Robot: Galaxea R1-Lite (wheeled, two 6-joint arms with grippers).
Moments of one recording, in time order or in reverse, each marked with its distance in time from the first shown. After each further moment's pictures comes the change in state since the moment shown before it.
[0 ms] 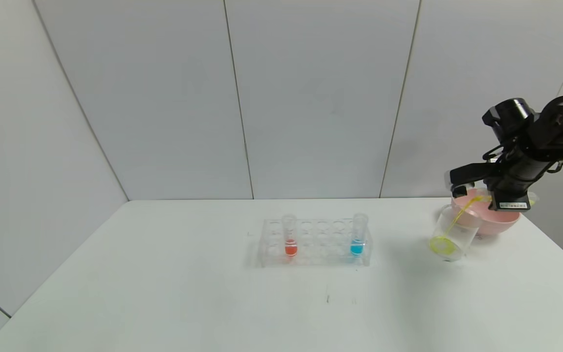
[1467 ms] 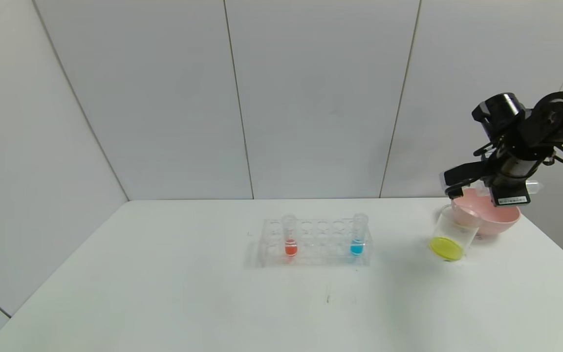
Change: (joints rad) left arm 0.000 0.000 0.000 0.000 0.000 0.000; right arm 0.048 -0.016 0.000 -0.025 -0.129 -0.056
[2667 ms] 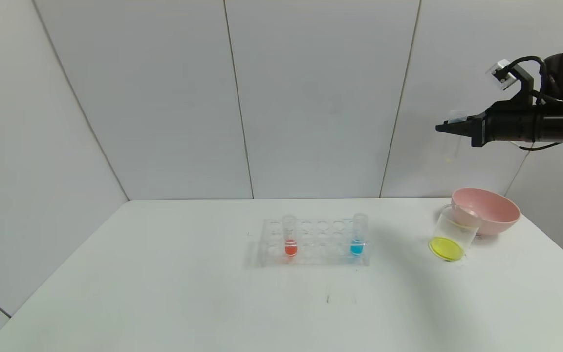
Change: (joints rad) left arm 0.000 0.000 0.000 0.000 0.000 0.000; right arm -0.149 -0.086 0.174 -0.768 1.116 1.161
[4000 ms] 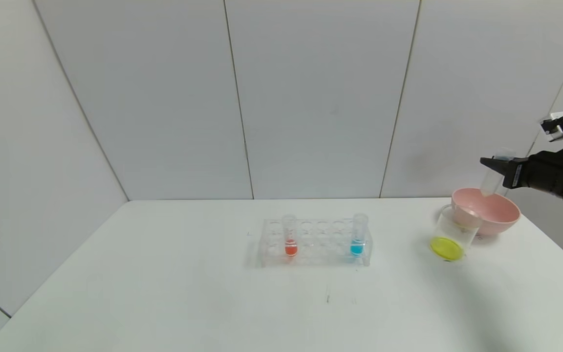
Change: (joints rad) left arm 0.000 0.000 0.000 0.000 0.000 0.000; right arm -0.157 -0.121 0.708 -0.727 -0.196 0.184
